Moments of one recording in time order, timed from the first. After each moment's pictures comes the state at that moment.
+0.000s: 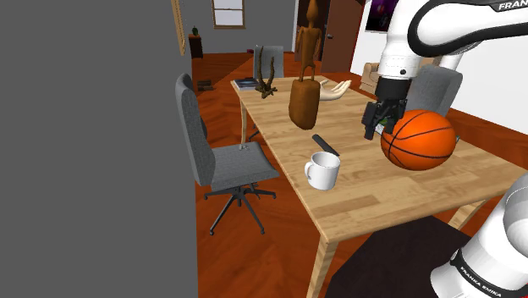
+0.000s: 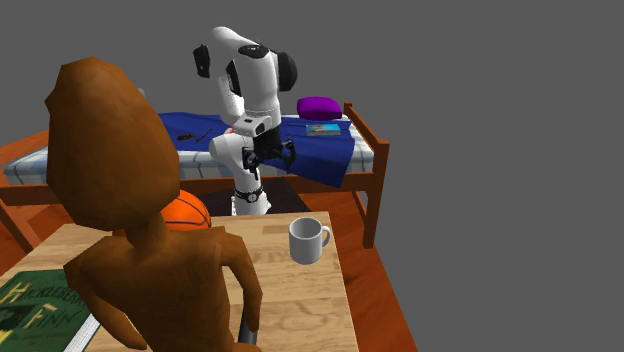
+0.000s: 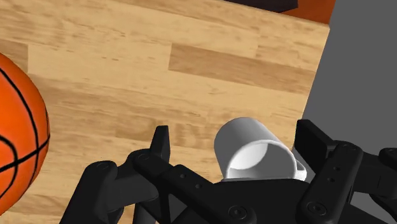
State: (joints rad) arm 0.03 -0.63 -0.02 -2.44 0.06 1.73 0.15
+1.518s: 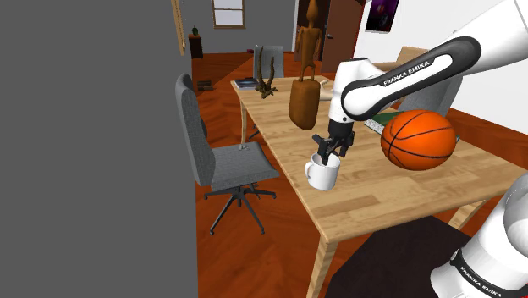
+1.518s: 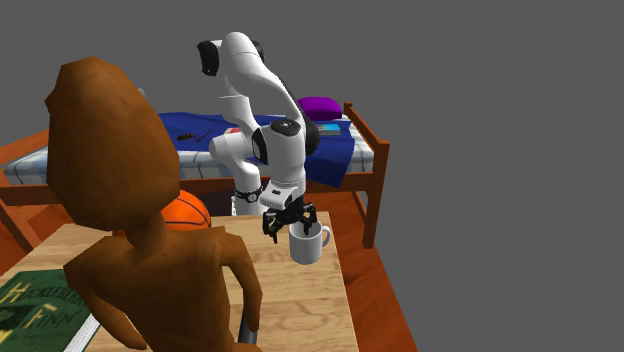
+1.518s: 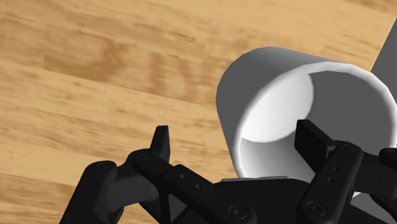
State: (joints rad) arm 0.04 -0.17 0.01 -2.44 0.01 2.25 0.15
